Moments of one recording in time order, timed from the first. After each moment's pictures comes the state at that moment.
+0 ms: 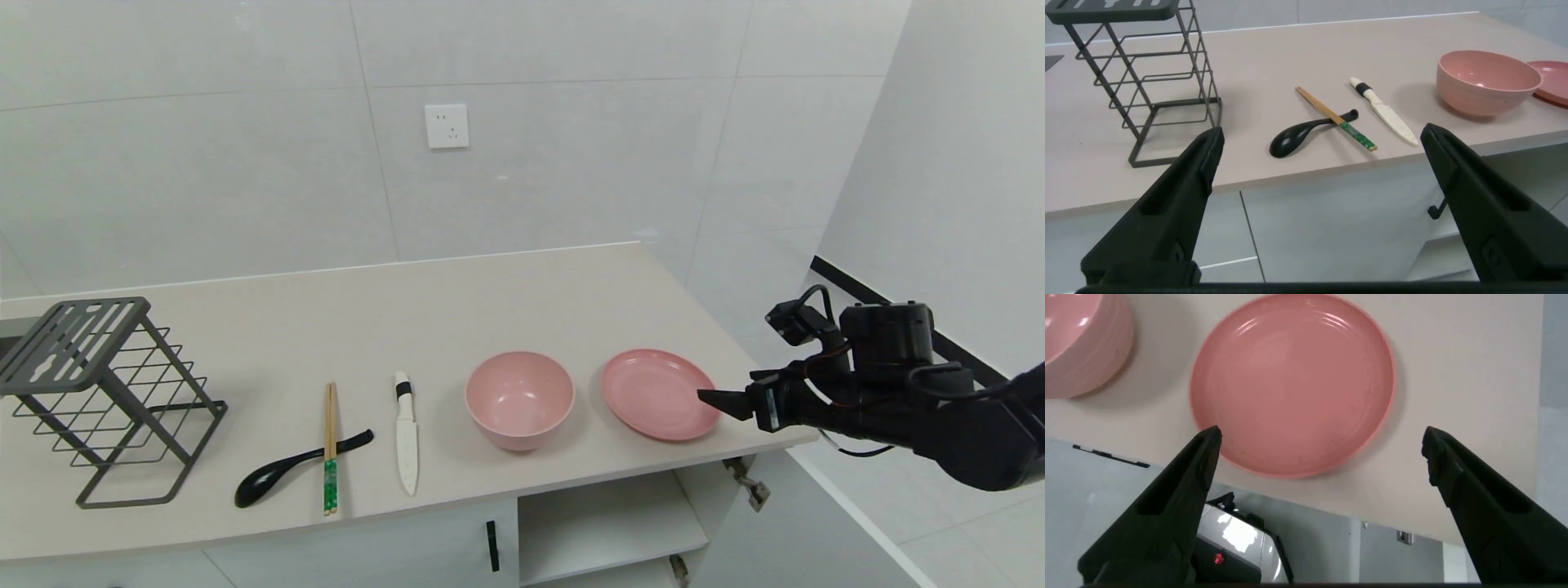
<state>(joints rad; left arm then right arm) 0.00 0.00 0.00 0.00 -0.05 0.01 0.15 1.96 -0.62 -0.71 0.30 -0.09</state>
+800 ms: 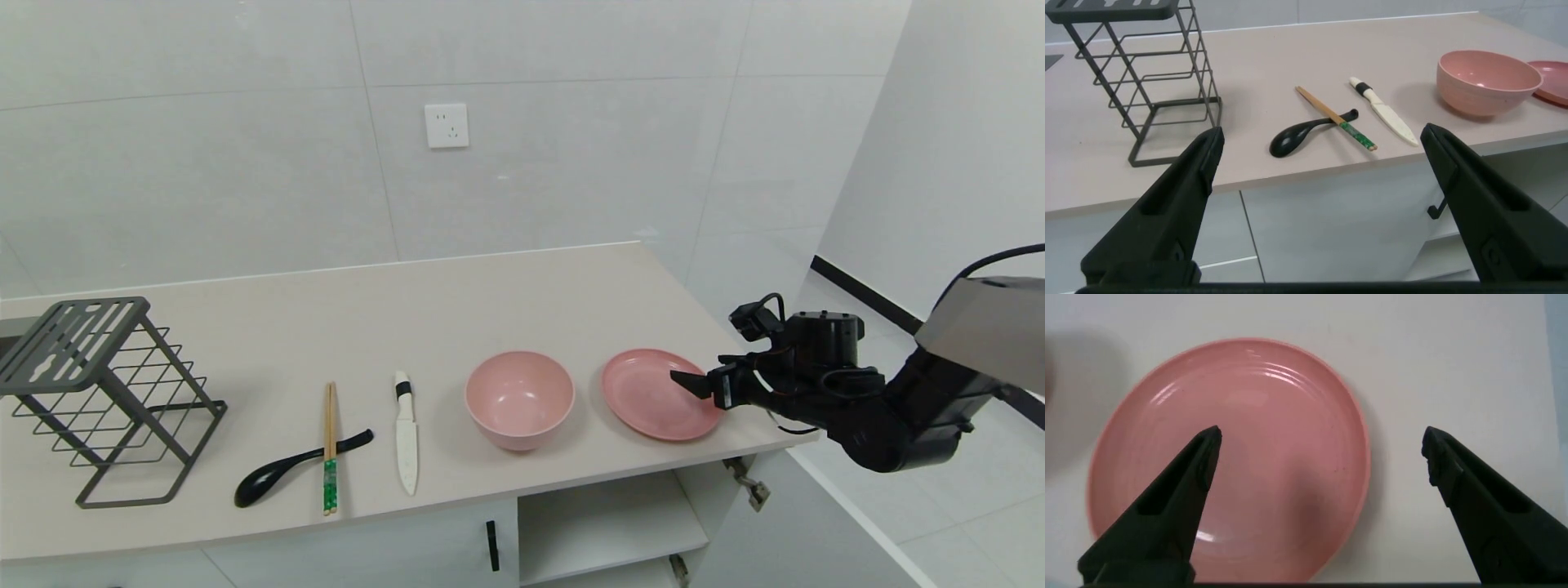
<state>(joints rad) 0.00 0.00 0.00 0.00 -0.05 0.01 0.13 2.29 -0.78 -0.99 0.30 -0.07</state>
